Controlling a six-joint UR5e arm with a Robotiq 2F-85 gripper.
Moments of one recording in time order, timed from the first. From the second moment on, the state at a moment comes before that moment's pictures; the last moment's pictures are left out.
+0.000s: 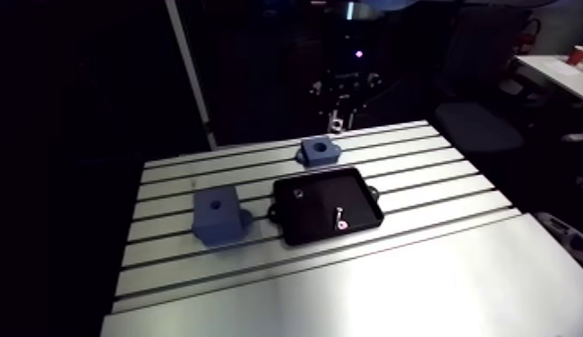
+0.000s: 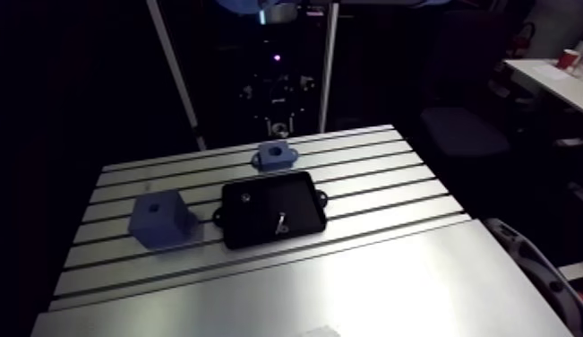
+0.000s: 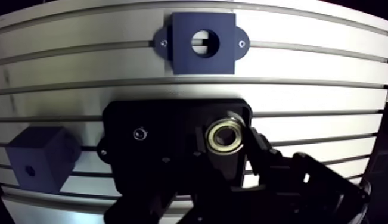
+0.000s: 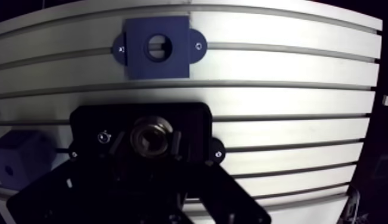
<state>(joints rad) -0.26 -1.23 1.68 -2.04 -1.60 -1.83</state>
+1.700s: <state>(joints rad) -0.23 -0.99 1.50 -2.02 -1.60 -1.80</state>
